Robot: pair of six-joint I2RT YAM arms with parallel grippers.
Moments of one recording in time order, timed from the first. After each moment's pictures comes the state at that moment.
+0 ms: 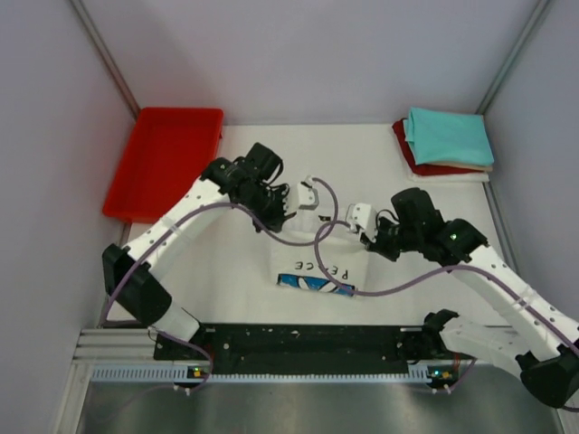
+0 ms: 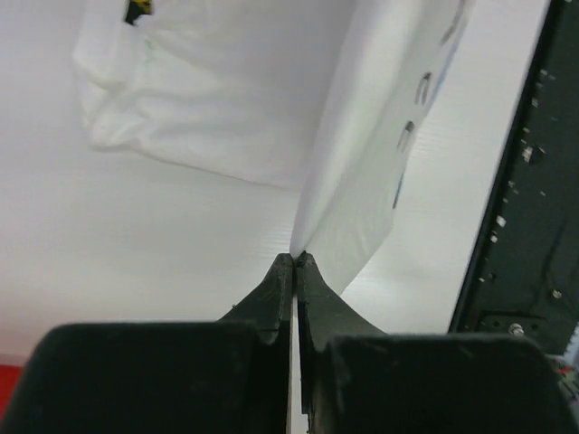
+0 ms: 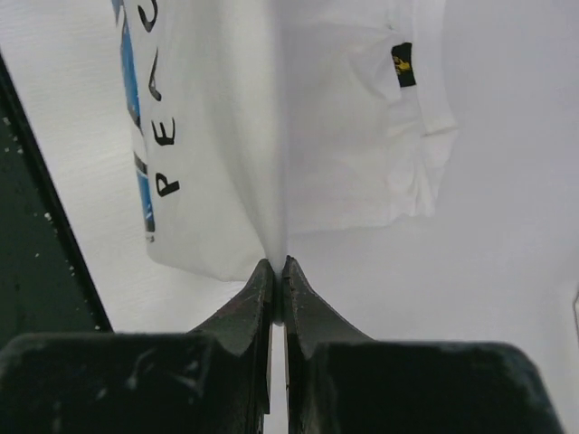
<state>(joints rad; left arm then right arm) -0.65 1.48 1.49 -1.17 0.40 0.75 0.66 0.93 0.97 -0.87 -0.29 -0.62</state>
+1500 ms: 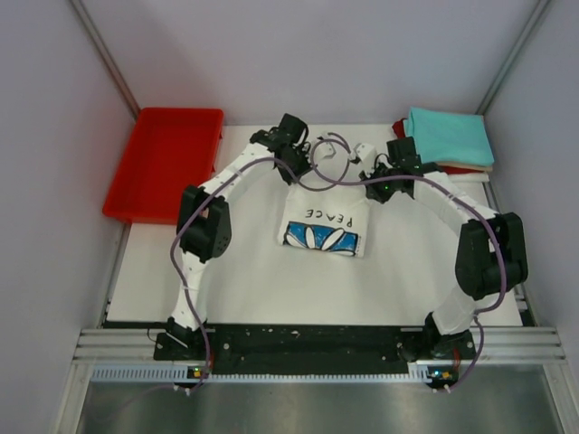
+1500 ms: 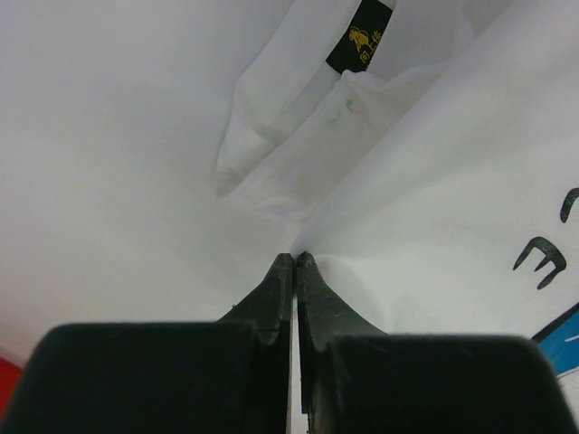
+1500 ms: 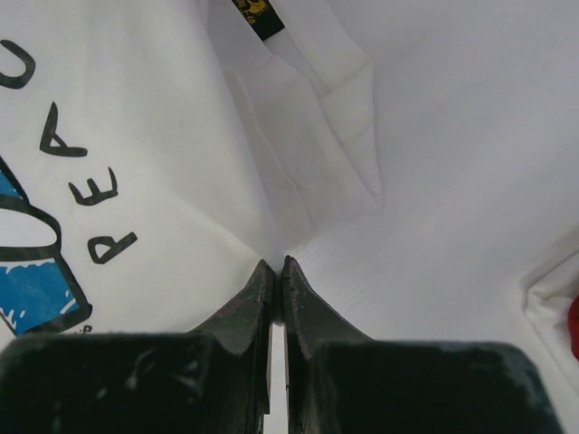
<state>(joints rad) -0.51 2.22 2.03 -0.85 0.19 0.63 0.25 1.68 1.23 -0.48 -0.33 -0.58</state>
